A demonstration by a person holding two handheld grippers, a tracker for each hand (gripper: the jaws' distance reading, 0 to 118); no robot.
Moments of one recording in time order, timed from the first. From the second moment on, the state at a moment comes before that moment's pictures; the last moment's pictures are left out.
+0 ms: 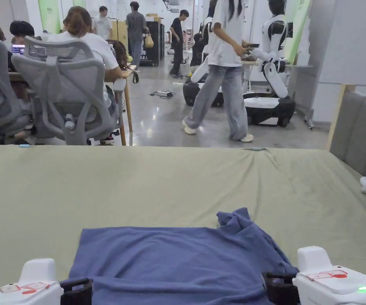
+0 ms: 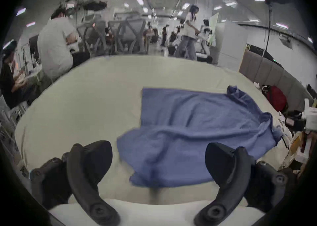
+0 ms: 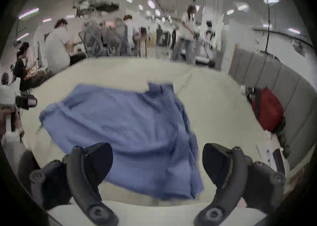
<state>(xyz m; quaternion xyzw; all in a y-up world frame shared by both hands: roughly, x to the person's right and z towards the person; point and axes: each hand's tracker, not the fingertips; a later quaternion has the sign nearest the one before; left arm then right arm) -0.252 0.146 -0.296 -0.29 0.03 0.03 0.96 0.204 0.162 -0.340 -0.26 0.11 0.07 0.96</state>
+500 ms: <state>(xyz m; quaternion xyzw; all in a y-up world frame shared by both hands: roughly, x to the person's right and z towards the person) -0.213 0.155 -0.338 -0.22 0.03 -0.01 0.98 0.132 0.162 -0.353 -0.18 0.10 0.05 0.98</state>
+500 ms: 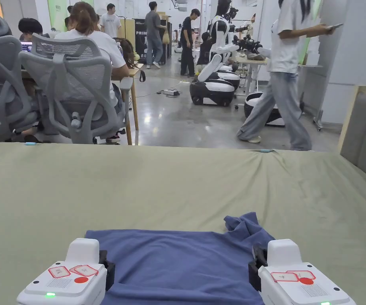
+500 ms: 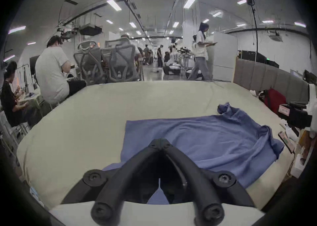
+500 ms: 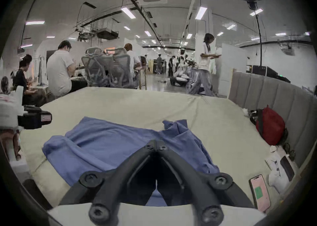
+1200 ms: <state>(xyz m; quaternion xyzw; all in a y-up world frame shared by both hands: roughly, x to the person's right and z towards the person) -0.314 0.050 -0.618 -0.44 0.08 -0.04 0.89 0.187 0.138 -0.461 -0.25 0.08 0.04 0.96</state>
